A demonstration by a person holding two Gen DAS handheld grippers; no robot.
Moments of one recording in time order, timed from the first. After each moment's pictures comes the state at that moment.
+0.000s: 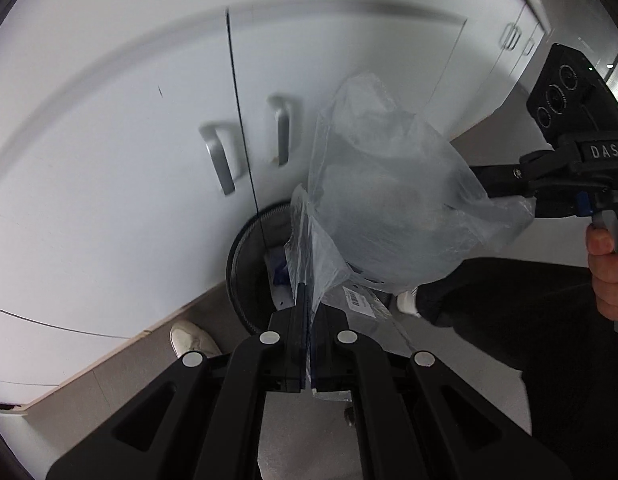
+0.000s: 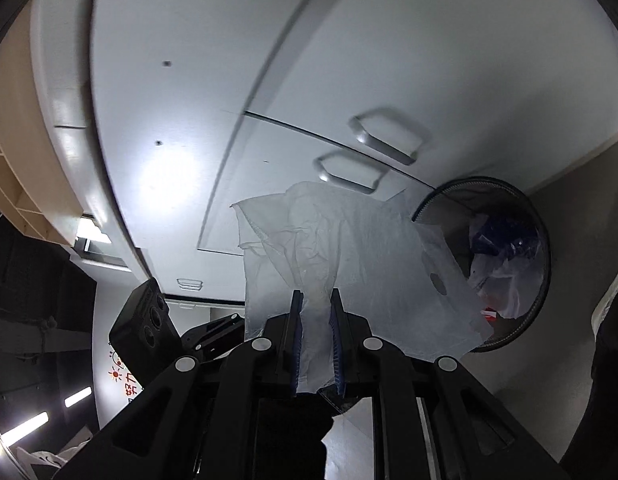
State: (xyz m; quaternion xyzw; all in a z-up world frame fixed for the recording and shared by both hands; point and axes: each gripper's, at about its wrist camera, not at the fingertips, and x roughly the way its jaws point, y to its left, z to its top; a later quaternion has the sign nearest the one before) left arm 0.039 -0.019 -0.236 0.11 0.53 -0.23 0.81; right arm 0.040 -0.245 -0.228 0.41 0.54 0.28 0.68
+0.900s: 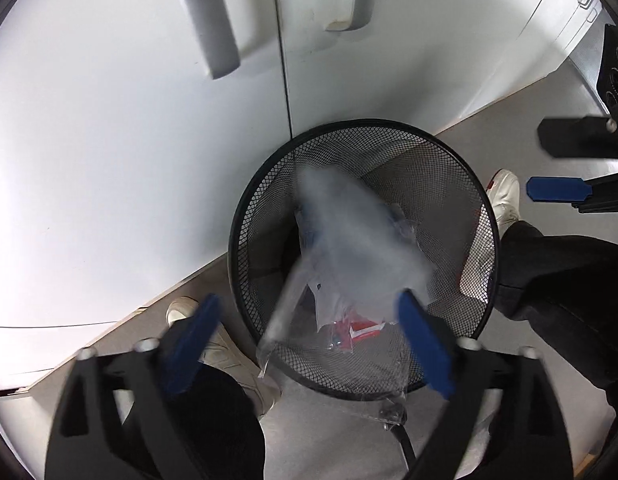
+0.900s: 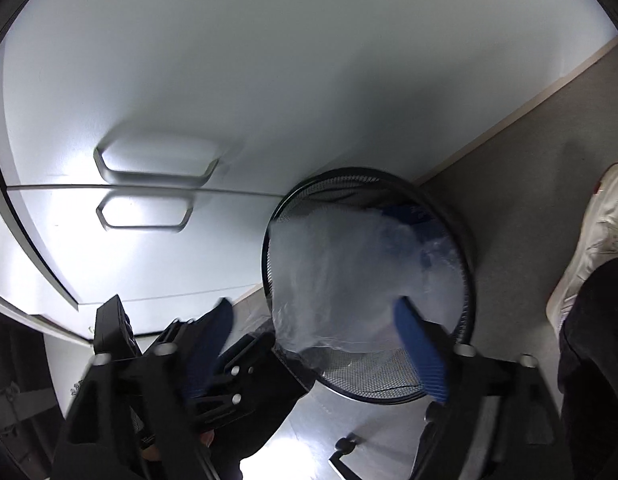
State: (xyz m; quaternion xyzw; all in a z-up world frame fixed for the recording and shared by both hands) left arm 0.104 -0.018 -0.382 0.14 0.60 -0.17 0.77; right arm 0.084 -0.265 -0.356 0.39 0.61 0.13 0.68
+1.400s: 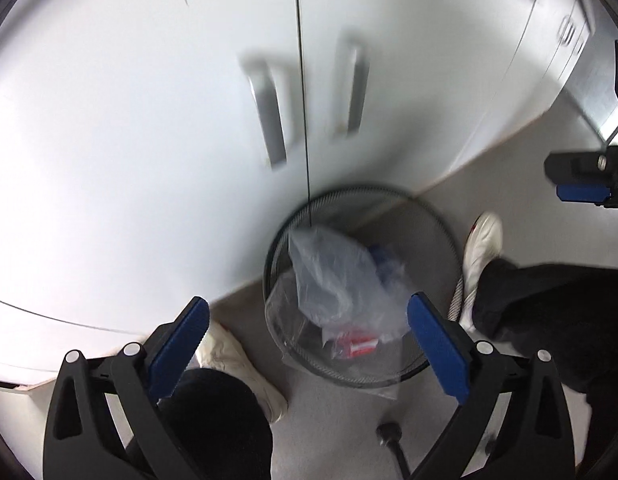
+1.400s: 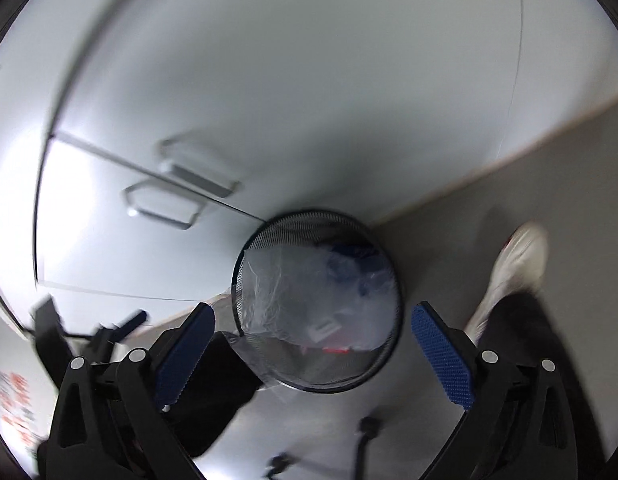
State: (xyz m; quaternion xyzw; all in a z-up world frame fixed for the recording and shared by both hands) left arm 0.067 0.001 -0.283 0.12 0.51 -0.16 0.84; right arm 0.050 -0.248 -0.230 0.22 0.57 0.06 0.79
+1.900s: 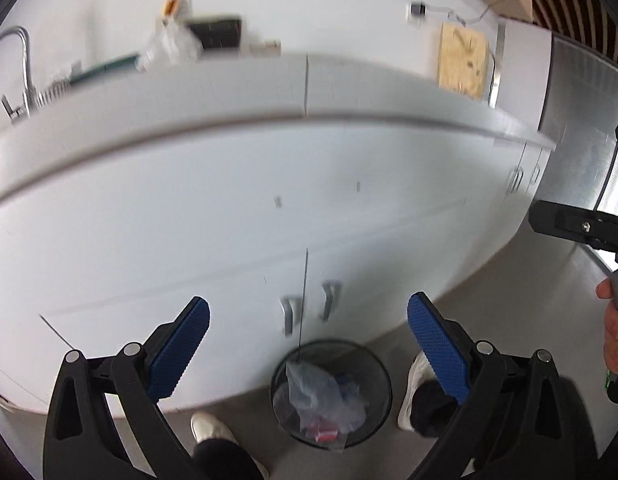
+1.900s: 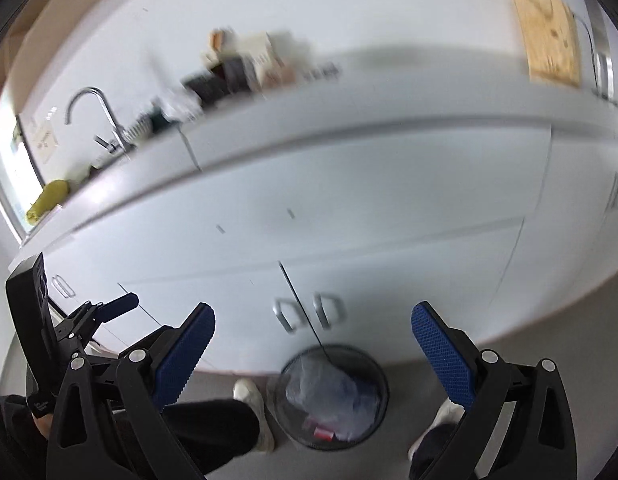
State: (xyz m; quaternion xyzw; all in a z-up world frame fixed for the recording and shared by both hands) left arm -0.008 0.041 -0.039 0.03 0.30 -0.17 0.94; right arm -0.036 -0.207 0.030 0.08 0.33 0.11 0.93
